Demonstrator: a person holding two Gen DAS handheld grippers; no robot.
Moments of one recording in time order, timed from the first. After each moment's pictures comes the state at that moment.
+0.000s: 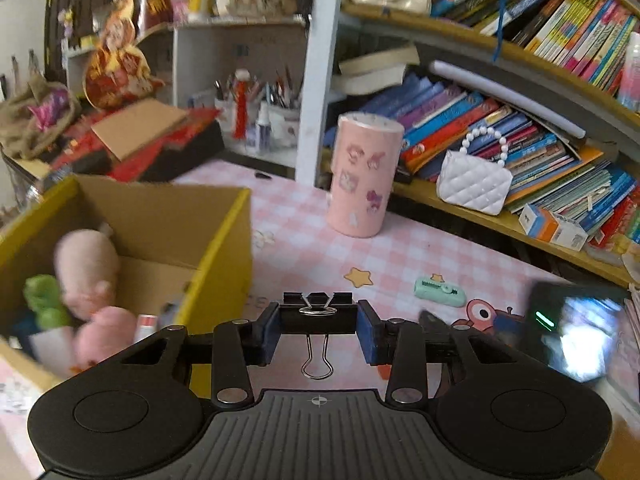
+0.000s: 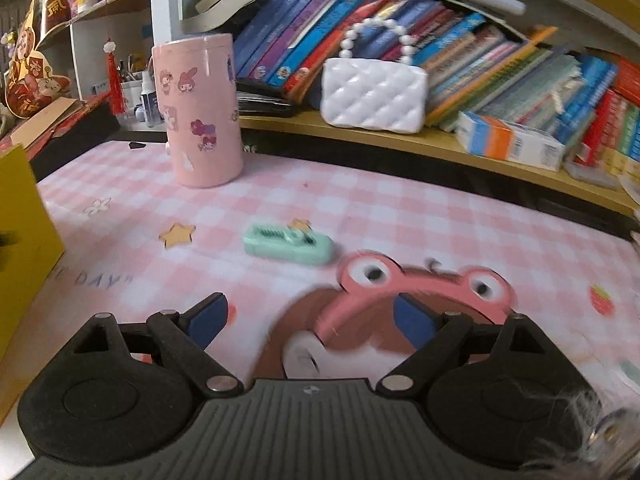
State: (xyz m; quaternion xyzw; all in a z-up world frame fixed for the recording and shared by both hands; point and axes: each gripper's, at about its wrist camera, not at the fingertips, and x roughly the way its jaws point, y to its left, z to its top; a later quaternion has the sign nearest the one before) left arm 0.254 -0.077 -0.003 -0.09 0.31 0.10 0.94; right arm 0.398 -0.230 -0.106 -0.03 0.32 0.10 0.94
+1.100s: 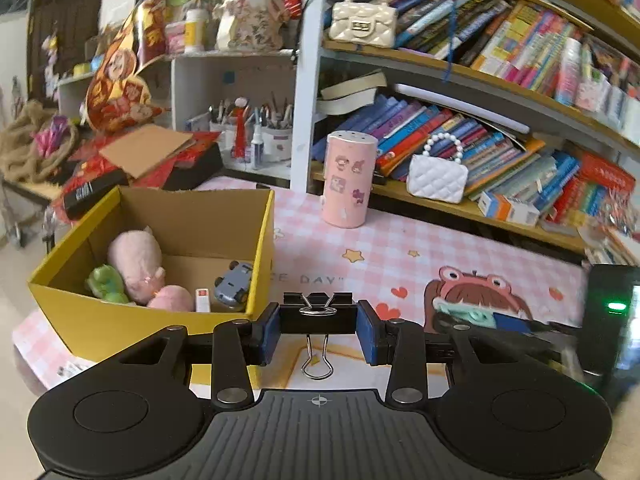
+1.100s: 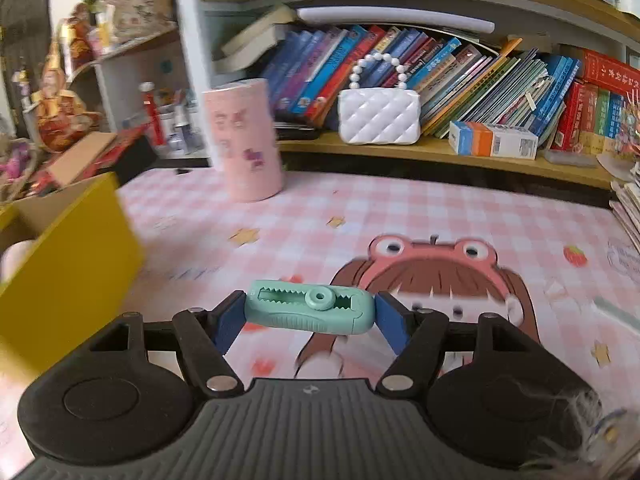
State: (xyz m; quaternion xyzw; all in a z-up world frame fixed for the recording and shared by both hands) left arm 0.141 -0.059 0.022 -0.05 0.29 0.05 0.95; right arm 0.264 -0.241 -0.049 0.03 0.31 0.12 0.94
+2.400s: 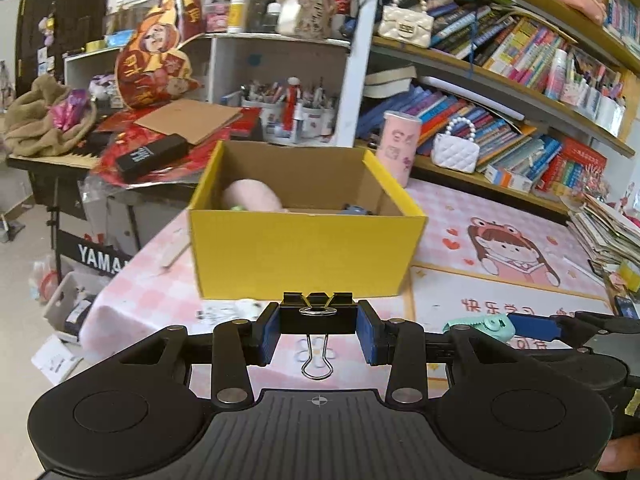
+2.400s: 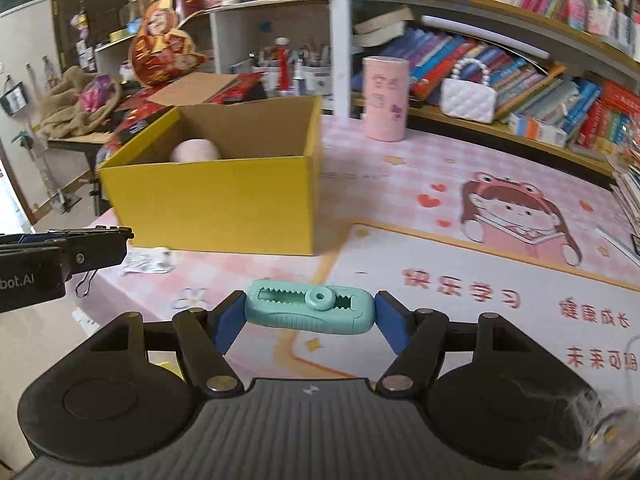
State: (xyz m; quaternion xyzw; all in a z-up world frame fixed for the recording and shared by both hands) left arm 0.019 0.124 0.000 -0.07 0.30 -0.01 0.95; right arm 0.061 -0.063 -0.022 -0.03 0.34 0.15 0.93
